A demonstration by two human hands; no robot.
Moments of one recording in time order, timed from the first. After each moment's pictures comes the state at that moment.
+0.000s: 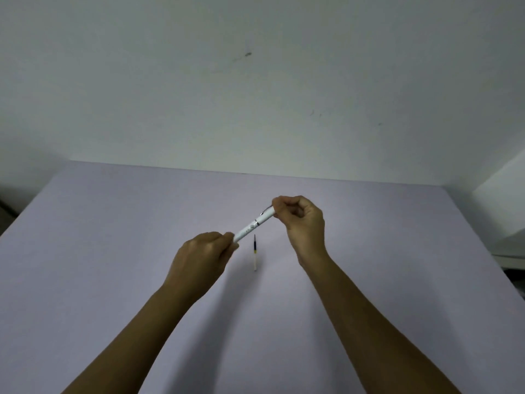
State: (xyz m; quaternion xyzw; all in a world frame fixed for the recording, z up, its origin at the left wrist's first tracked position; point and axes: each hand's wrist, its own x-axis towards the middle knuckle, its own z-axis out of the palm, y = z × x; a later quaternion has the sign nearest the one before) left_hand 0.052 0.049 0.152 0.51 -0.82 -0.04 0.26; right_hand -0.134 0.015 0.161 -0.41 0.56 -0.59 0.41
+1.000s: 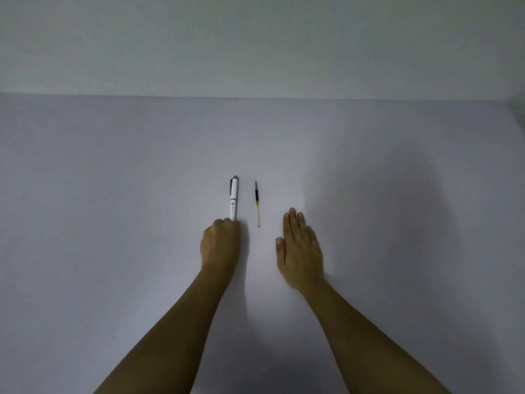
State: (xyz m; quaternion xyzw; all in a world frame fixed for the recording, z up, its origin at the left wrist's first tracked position) left_hand 0.004 0.012 -0.019 0.70 -0.70 -0.16 0.01; right_hand -0.153 0.062 -0.064 -0.68 0.72 -0.08 0.14
